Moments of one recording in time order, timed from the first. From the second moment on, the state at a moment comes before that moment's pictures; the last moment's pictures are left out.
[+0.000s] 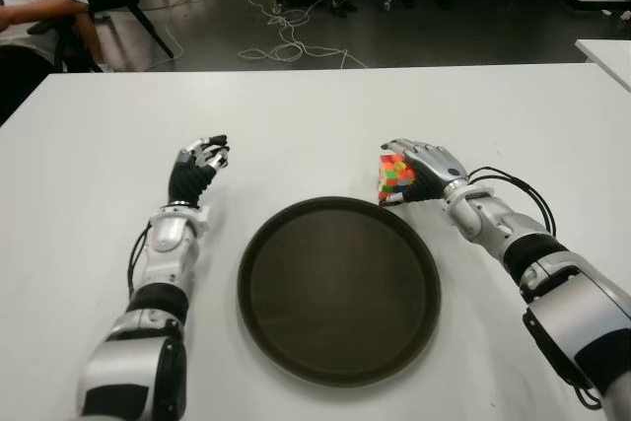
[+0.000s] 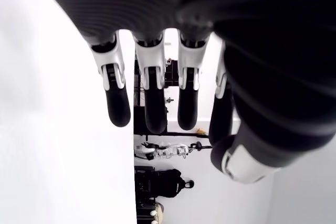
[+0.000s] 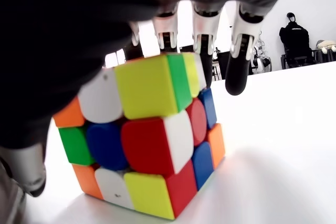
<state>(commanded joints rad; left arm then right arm) -0.57 0.11 0.19 1.04 -0.12 -0.45 -0.11 -0.82 -0.27 0.57 1.25 -0.74 -0.44 -0.36</state>
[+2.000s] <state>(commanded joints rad) -0.57 0.11 0.18 1.05 -0.10 -0.46 -0.11 -0.82 -0.26 0.52 1.29 -0.69 -0.44 -0.26</state>
